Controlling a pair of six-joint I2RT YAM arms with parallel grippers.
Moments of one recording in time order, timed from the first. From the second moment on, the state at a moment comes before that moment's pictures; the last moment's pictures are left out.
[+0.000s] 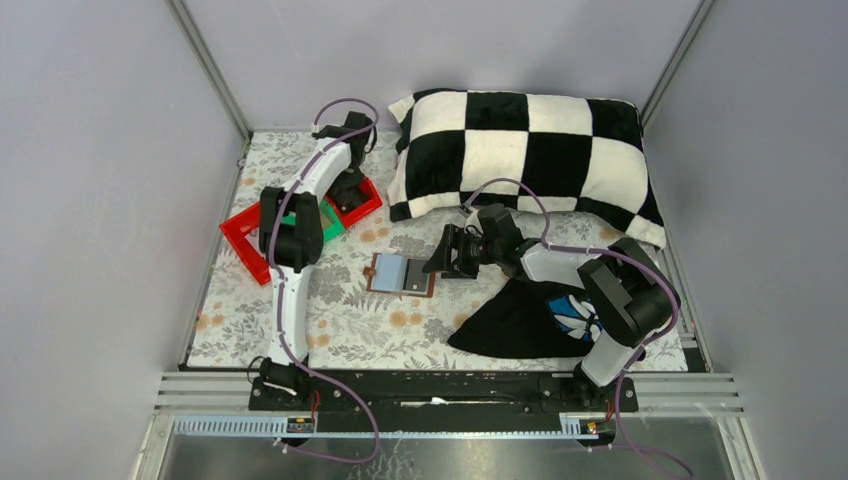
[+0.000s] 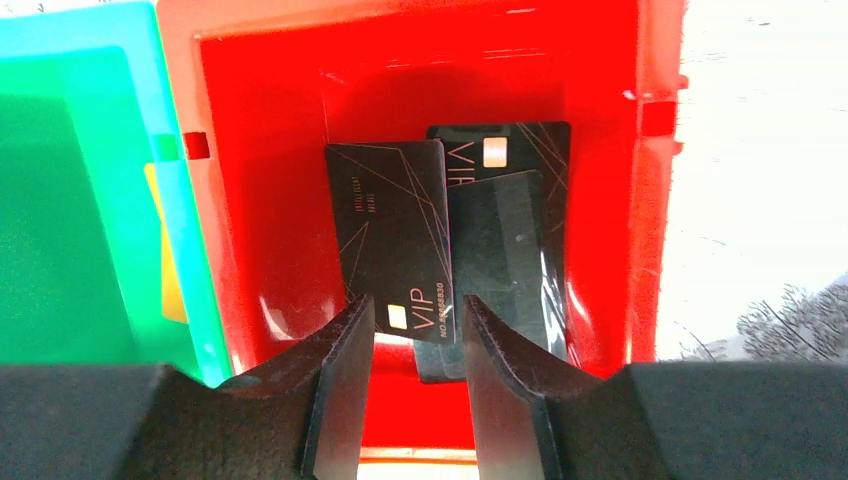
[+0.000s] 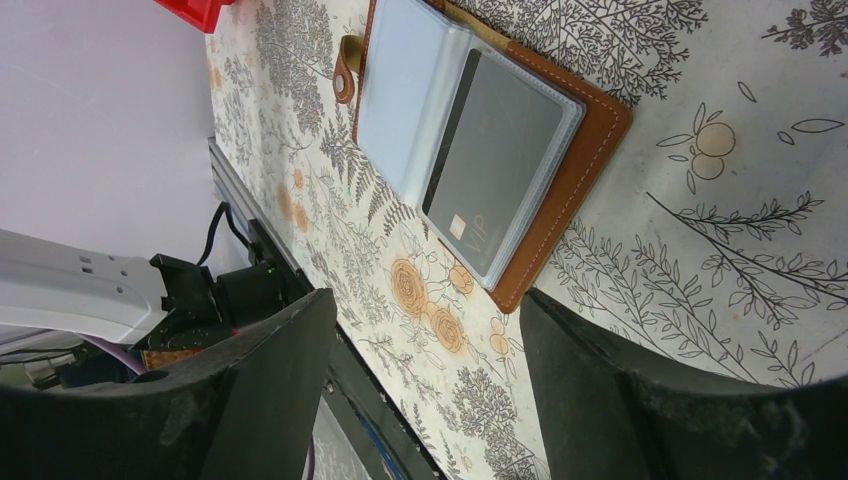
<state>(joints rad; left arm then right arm) -0.22 2.32 2.07 -1.00 -0.50 -0.77 0.60 1.70 0.80 0.21 -0.56 0.80</state>
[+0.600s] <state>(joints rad) -0.26 1.51 1.66 -0.63 -0.14 -0.53 0.60 1.66 0.86 0.02 -0.45 0.70</state>
